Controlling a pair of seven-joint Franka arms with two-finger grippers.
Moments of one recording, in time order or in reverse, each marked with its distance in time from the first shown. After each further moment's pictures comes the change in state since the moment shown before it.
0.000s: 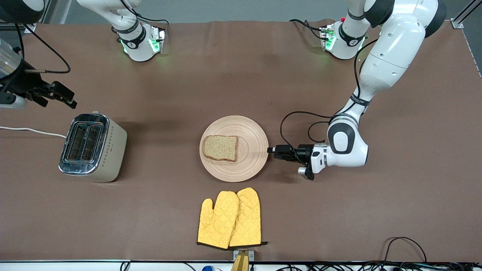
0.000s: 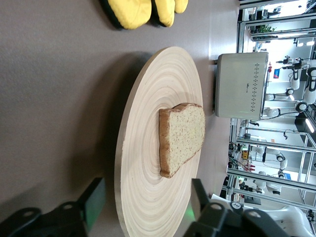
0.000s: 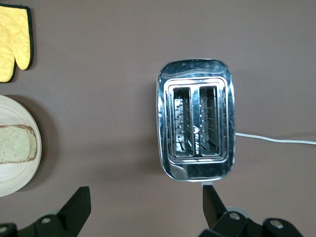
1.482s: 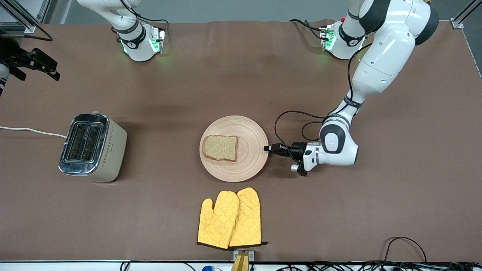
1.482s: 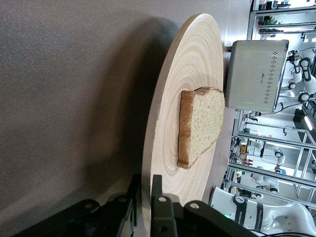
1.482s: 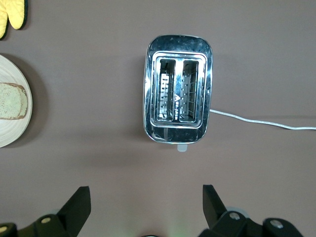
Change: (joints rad) left arm -0.021 0.056 -0.001 -0.003 -0.001 0.001 0.000; right arm -0.017 -0.044 0.002 0.110 -0.040 -0.241 -0.103
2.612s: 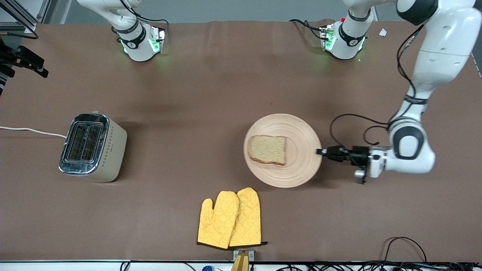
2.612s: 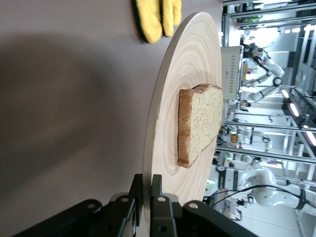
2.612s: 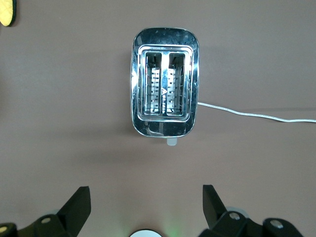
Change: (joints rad) left arm 0.411 -0.164 0.013 0.009 0.290 -0.363 -0.001; right arm -0.003 0.000 -0.060 0.010 -0.001 -0.026 -0.047
